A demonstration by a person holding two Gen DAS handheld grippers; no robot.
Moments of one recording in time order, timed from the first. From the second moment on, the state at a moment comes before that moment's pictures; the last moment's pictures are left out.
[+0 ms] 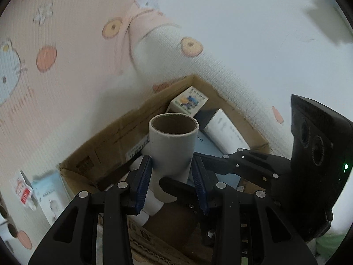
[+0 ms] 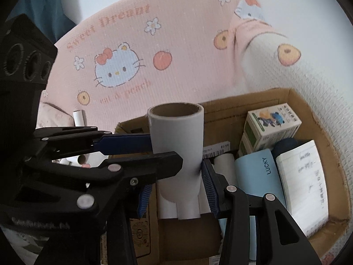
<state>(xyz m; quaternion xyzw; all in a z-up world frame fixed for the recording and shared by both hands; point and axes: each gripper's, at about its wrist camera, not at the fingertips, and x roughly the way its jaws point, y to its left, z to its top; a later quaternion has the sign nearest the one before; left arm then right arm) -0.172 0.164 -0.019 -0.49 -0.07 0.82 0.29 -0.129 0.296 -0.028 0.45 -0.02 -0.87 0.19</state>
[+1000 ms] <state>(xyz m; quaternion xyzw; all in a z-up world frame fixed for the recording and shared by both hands) -0.220 0.195 -0.113 -0.68 -0.18 0.68 0.20 -0.180 0.305 -0.090 0.61 -0.02 -0.78 0.12</state>
